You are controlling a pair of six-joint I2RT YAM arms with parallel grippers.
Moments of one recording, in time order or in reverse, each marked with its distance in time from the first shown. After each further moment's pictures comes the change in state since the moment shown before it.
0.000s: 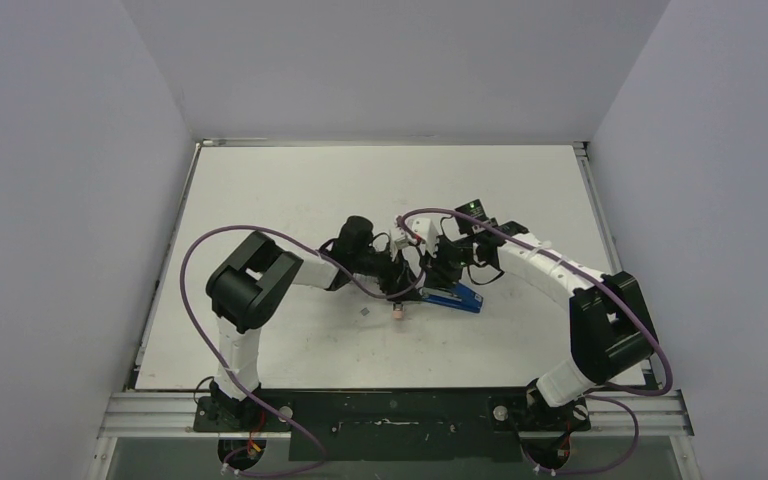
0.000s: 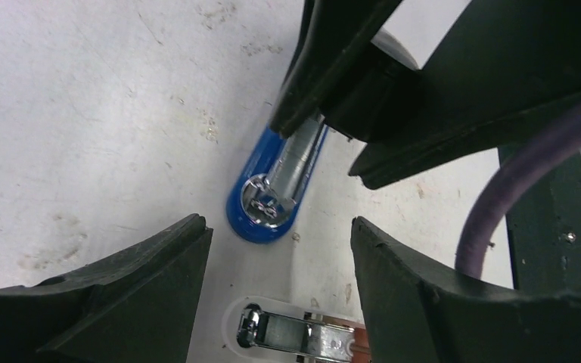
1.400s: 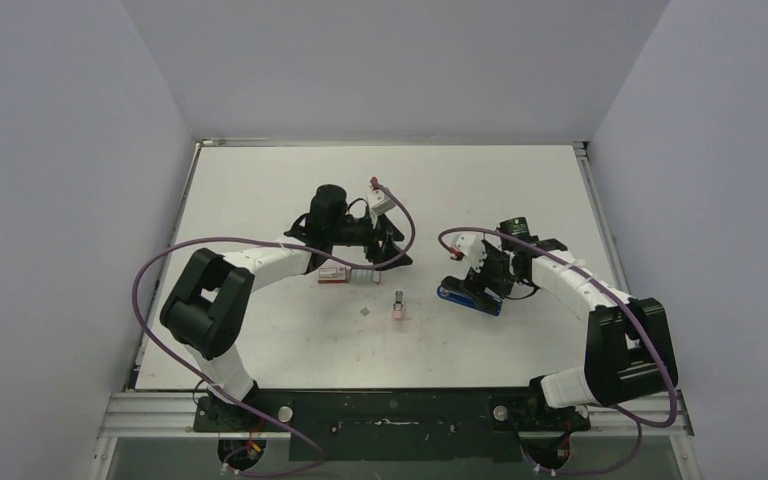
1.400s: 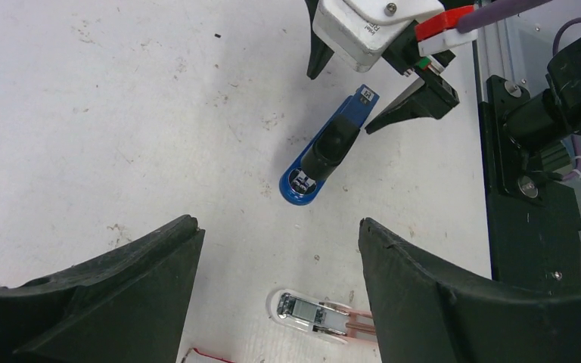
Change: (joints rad) left arm 0.103 -0.258 0.034 -0.122 -0.021 0.005; right arm -0.195 -0.136 -0.197 -0.077 0.267 -0.100
